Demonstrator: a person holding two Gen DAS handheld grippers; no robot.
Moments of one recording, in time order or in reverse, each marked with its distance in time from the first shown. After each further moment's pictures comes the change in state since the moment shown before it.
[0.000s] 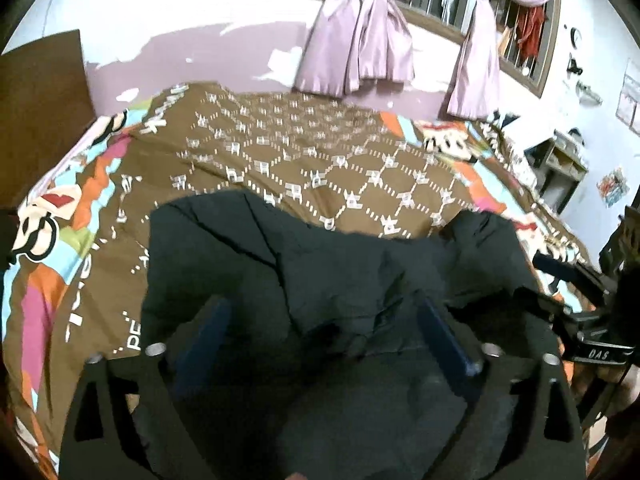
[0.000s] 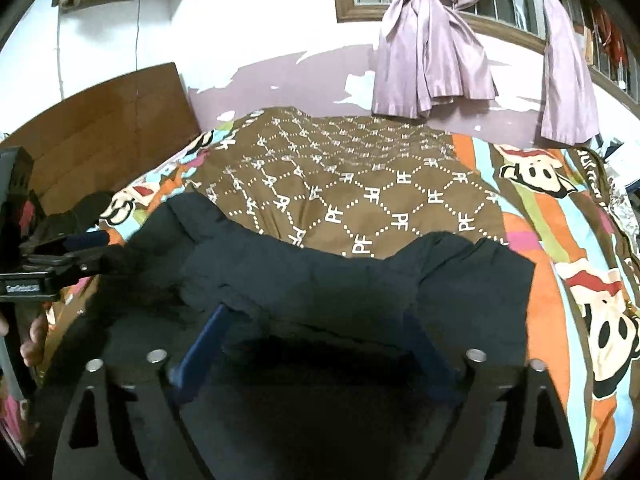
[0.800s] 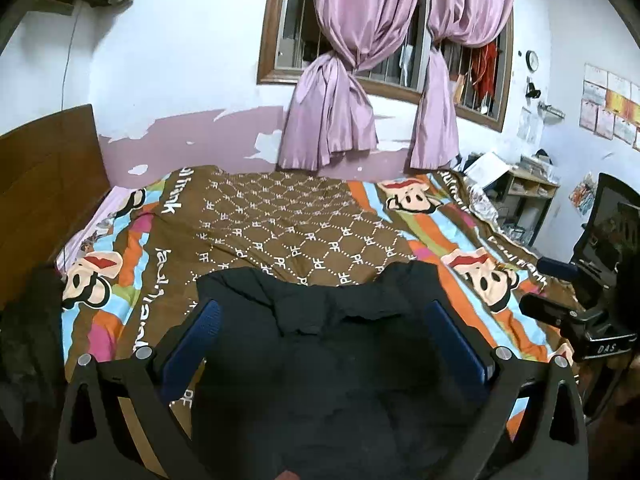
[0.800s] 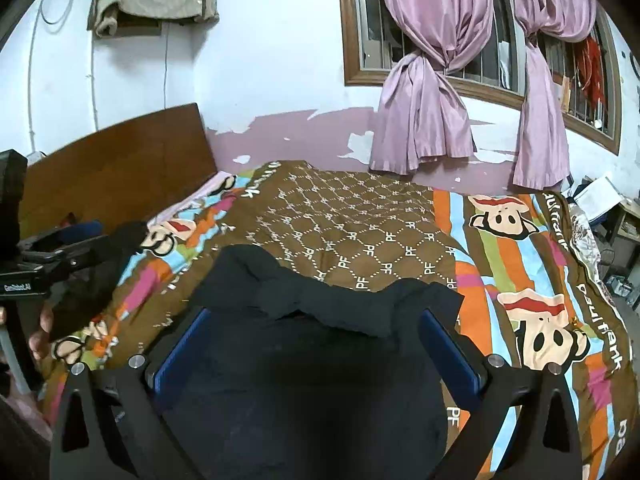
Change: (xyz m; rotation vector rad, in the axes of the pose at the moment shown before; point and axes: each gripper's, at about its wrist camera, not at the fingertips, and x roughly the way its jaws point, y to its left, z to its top) left arm -0.212 -0.064 0.013 0.084 -0.191 -0.019; right arm -0.206 0.065 0.024 -0.036 -0.113 -0.030
